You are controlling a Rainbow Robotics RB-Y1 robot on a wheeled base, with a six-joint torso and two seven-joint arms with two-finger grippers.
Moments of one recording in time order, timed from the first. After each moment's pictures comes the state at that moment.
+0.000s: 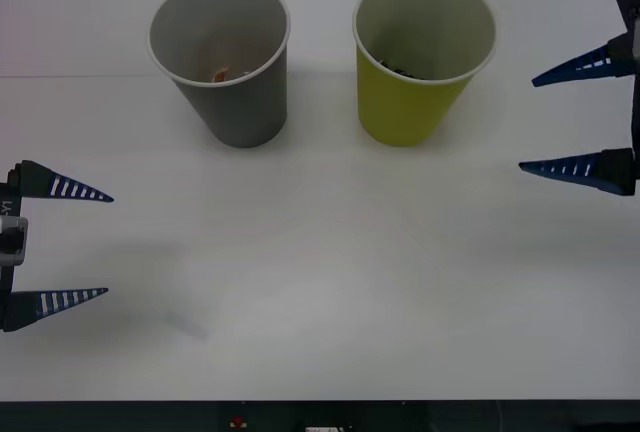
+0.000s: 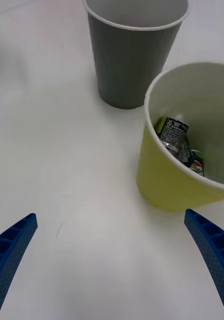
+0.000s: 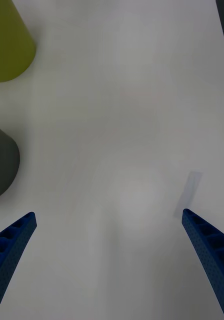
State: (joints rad) right arm -0.32 -0.87 -0.32 -1.87 1.52 -1.52 -0.52; left arm 0.26 1.13 0.26 -2.01 -1.31 -1.13 -0.09
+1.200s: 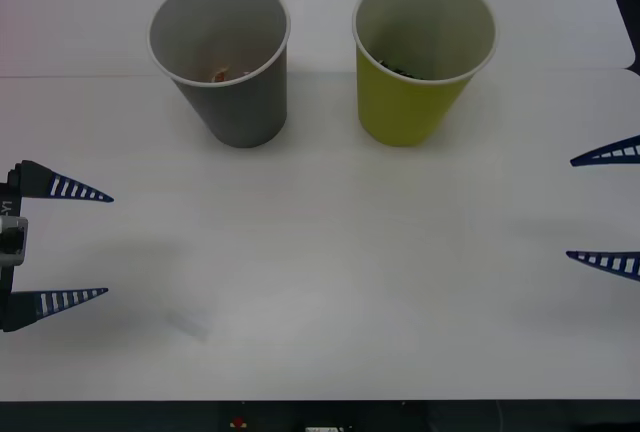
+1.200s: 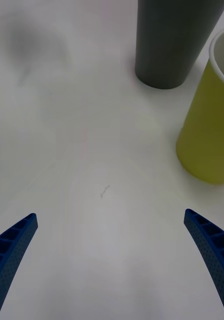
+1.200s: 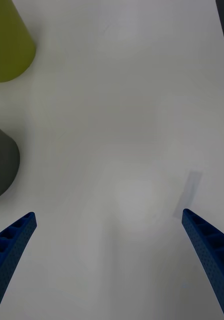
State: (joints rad) right arm 0.05 -0.87 -0.48 -1.91 1.36 -1.52 -0.24; left arm 0.26 1.13 0.26 -2.01 -1.31 -1.13 -0.09
